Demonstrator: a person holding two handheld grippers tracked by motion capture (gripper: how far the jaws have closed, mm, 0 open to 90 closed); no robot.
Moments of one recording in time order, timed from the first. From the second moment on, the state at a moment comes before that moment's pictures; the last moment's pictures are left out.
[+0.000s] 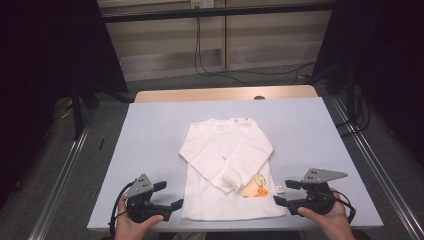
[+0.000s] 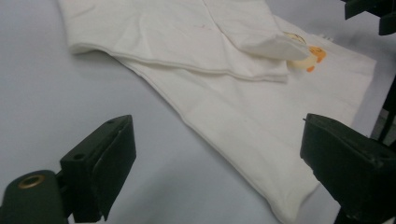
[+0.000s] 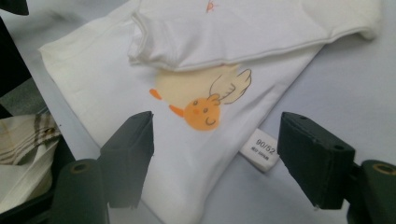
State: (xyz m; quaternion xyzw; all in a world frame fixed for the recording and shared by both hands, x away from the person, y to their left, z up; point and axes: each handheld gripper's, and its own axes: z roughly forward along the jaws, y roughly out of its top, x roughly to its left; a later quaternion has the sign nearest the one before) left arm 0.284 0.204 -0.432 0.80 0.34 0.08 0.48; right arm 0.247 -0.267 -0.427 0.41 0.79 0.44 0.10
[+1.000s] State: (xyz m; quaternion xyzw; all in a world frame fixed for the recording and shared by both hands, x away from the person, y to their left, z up) left arm 0.323 0.219 -0.414 0.75 0.36 0.14 0.54; right arm 0.292 -0.283 -0.420 0.46 0.74 0.48 0.13
